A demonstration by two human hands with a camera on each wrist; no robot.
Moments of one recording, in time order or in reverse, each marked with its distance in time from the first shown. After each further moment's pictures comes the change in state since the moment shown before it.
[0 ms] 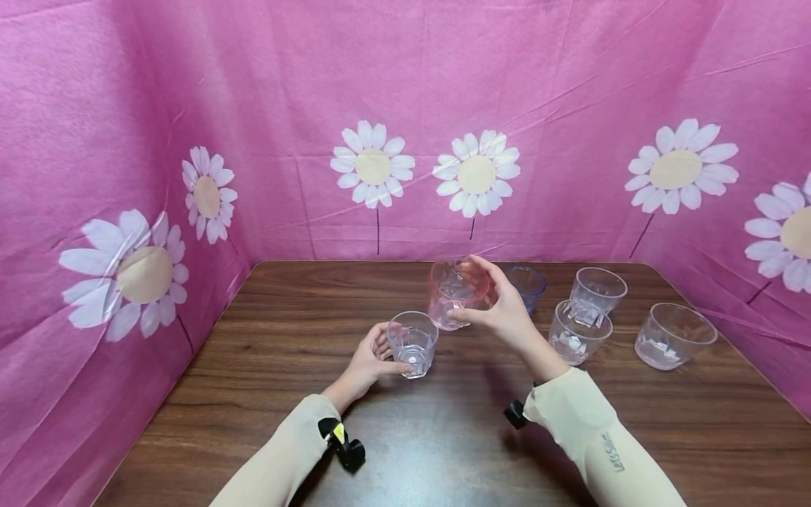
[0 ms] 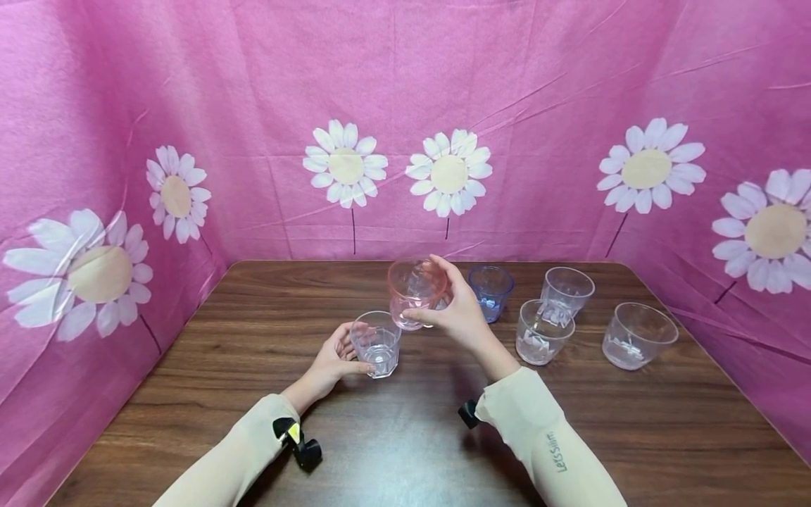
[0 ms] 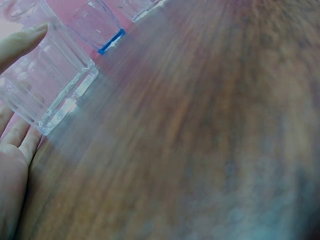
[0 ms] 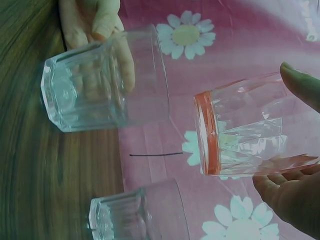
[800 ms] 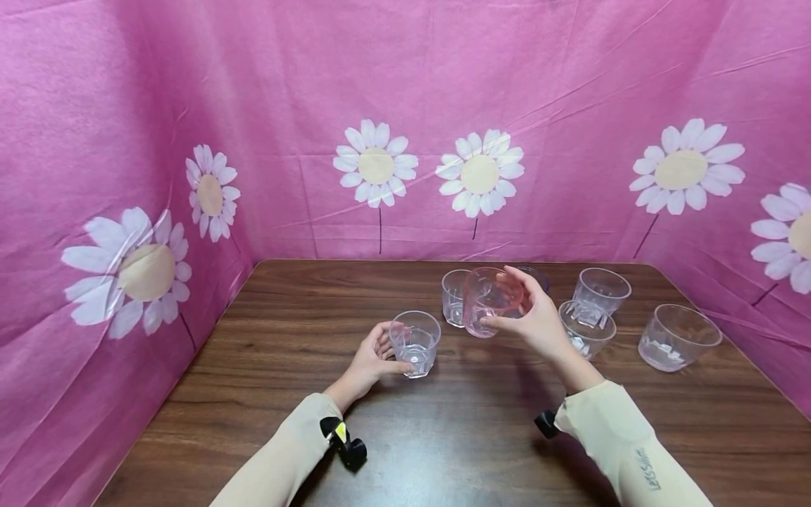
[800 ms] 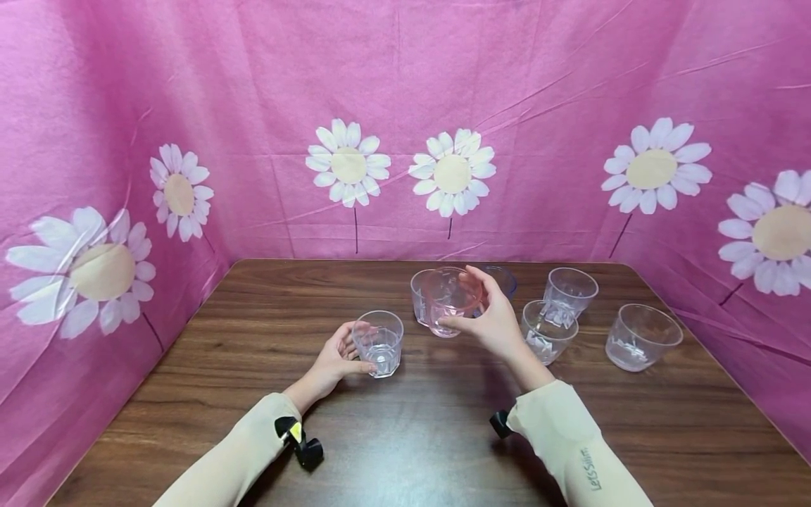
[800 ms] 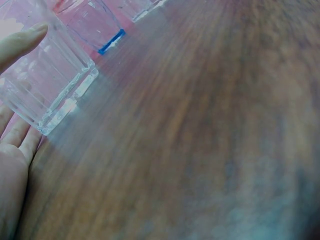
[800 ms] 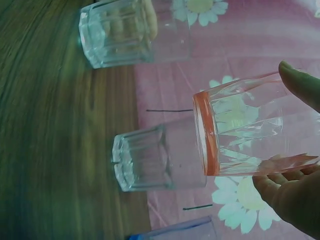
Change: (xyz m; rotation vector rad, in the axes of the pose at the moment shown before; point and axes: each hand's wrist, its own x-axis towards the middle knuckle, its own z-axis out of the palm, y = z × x) left_hand 0.001 -0.001 -0.001 0.012 -0.006 0.016; right_hand -0.019 0.023 -0.038 -0.134 0.082 0.071
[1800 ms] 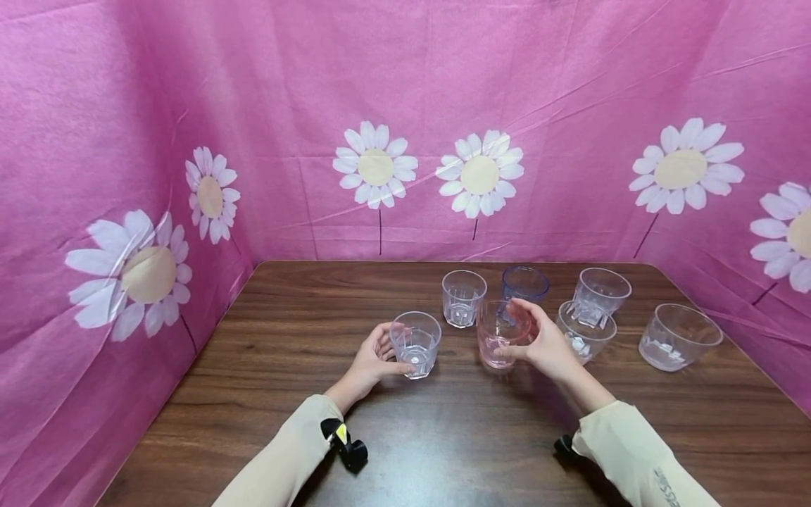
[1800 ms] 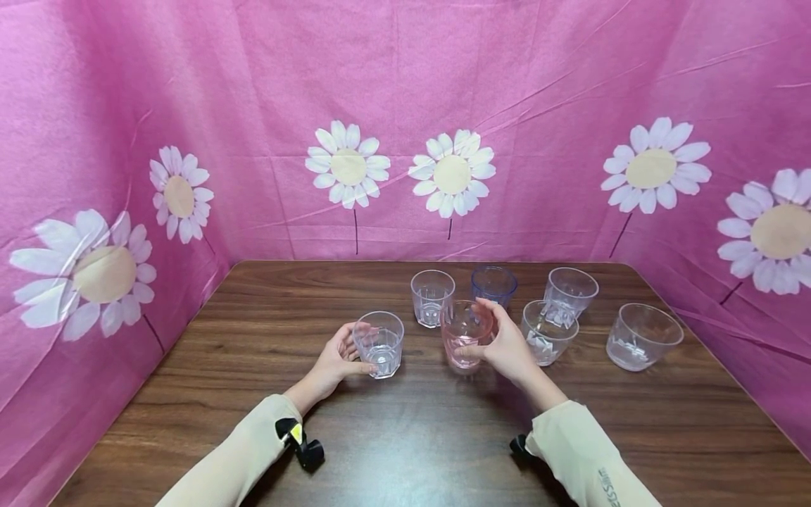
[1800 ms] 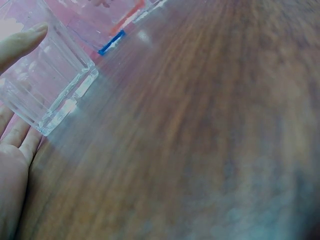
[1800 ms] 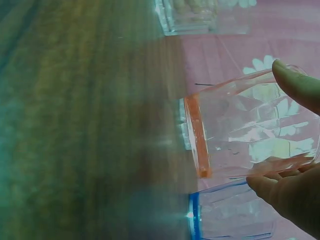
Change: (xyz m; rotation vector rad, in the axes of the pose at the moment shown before) left_hand 0.000 -0.004 -0.002 -0.003 -0.001 -0.010; right_hand -0.026 0.042 -0.012 -0.042 -0.071 0.100
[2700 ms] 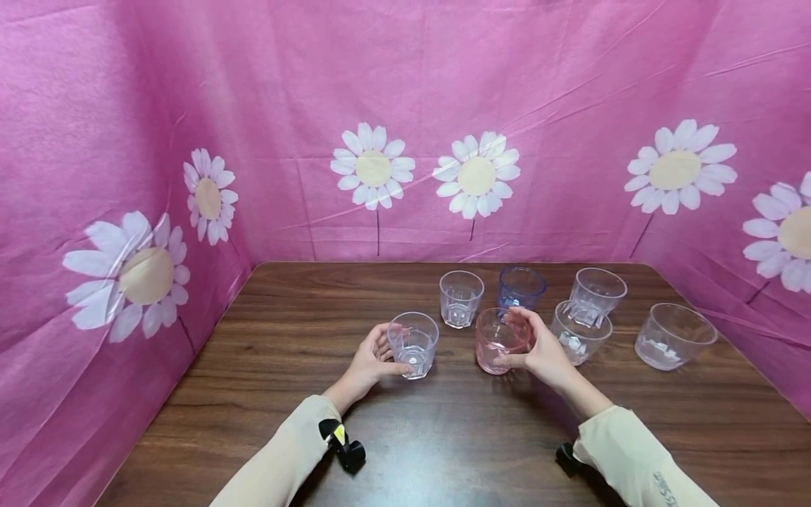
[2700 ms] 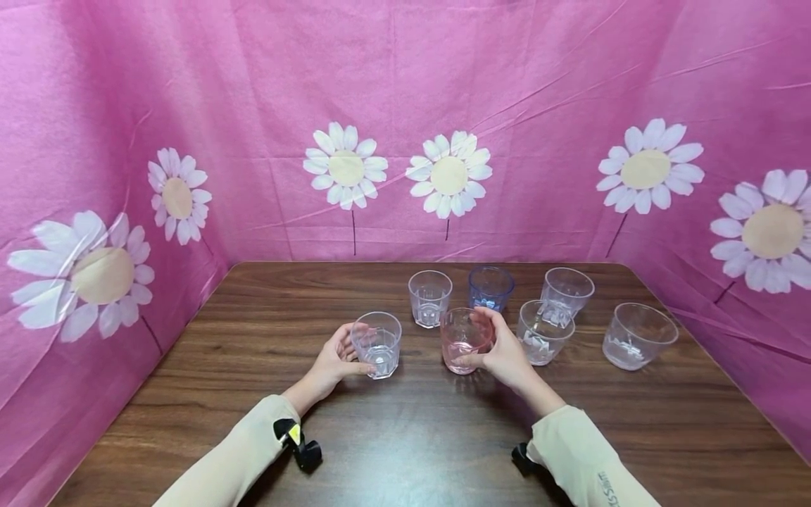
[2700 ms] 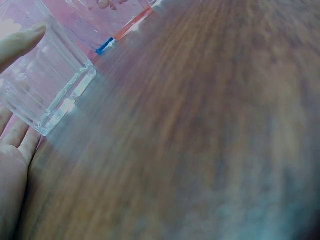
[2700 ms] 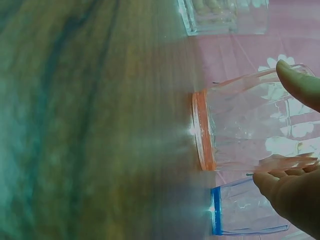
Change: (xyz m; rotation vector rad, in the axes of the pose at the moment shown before) left_hand -0.002 0.004 0.002 0.010 0.009 -0.004; right_hand -0.010 0.012 0.002 0.018 -0.013 0.018
